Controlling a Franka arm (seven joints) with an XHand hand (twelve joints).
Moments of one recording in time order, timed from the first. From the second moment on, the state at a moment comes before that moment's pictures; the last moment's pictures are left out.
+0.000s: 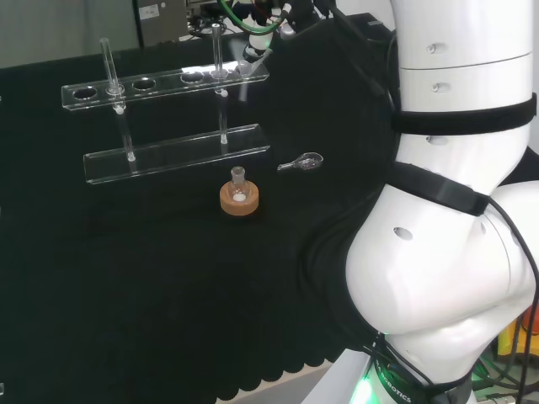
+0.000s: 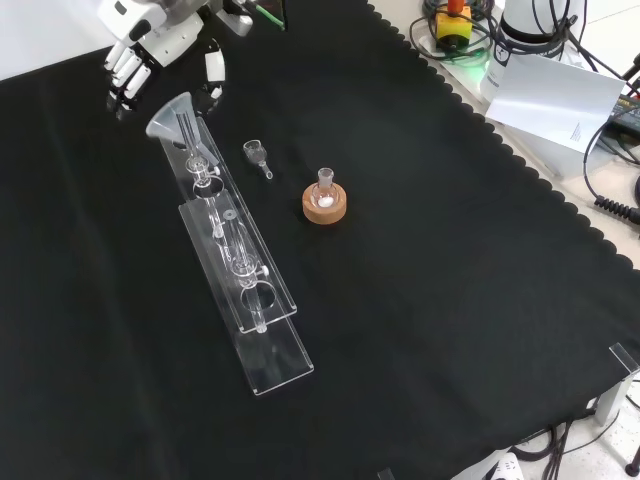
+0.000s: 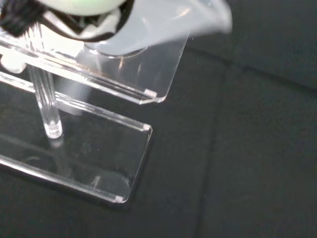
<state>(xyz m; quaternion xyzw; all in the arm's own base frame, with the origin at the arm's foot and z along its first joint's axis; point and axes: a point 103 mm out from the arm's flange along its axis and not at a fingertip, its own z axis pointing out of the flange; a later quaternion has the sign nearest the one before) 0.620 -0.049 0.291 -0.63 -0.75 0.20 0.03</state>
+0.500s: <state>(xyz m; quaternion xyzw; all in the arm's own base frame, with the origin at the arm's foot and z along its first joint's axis) 0.603 -0.042 0.299 -0.63 -0.75 0.21 0.04</state>
